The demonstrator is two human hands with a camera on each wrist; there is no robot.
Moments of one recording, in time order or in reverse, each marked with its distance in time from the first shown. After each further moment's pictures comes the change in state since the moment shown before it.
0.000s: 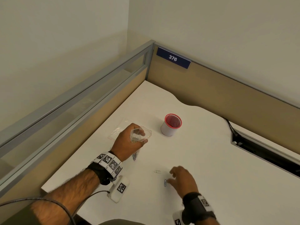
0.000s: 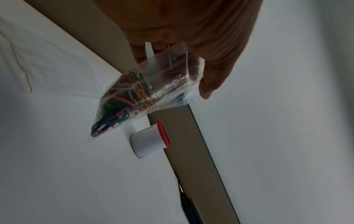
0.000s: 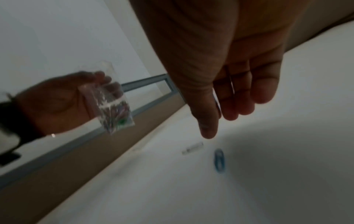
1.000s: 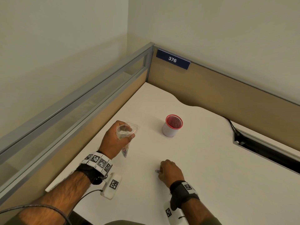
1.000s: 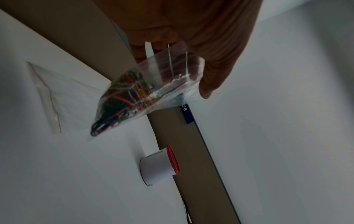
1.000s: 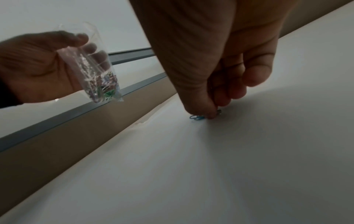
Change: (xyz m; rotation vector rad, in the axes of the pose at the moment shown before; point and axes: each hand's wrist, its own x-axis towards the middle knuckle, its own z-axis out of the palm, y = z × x) left_hand 0.001 -0.008 -0.041 -0.008 0.127 -0.058; right_hand 0.044 -0.038 0.025 -0.105 -0.051 -0.079
